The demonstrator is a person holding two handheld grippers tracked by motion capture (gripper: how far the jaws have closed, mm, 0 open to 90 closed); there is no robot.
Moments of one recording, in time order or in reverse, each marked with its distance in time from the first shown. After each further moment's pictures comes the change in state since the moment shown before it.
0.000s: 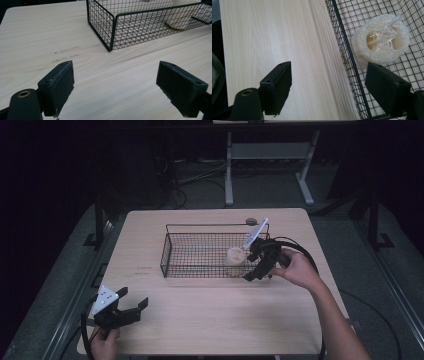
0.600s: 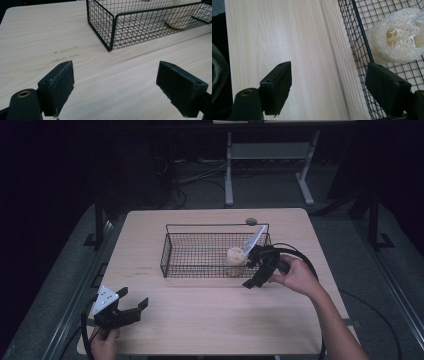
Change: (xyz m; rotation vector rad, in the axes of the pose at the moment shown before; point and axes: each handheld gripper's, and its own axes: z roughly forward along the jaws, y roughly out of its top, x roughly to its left) left arm -0.001 0.000 0.000 0.000 -0.001 0.001; right arm 0.016 -0.004 0.008 0.025 0.010 -0.020
